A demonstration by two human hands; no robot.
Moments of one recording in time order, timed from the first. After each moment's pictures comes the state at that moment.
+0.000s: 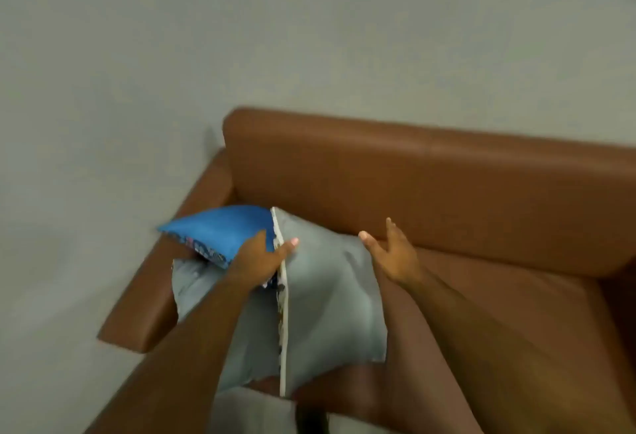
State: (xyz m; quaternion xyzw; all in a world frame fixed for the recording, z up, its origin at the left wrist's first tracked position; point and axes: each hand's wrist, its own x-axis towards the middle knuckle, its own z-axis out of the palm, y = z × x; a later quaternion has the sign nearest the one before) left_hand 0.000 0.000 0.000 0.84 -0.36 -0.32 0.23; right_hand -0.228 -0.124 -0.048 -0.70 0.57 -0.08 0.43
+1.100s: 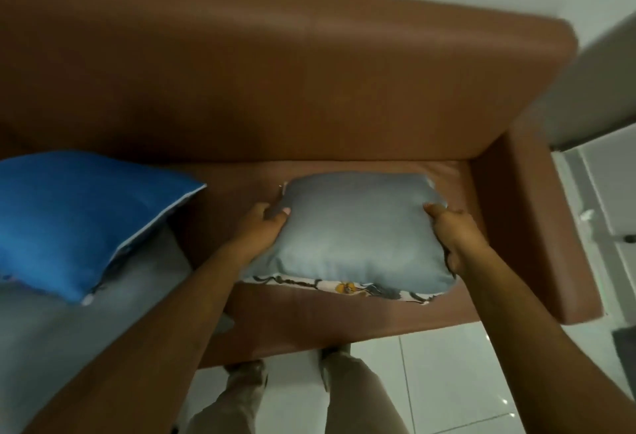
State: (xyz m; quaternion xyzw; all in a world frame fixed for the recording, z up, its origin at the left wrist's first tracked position) left_hand -0.153 -0.139 -0.140 0.71 -0.34 -0.59 0.17; right_hand -0.452 -0.174 -0.076 -0.25 0.83 -0.19 0.47
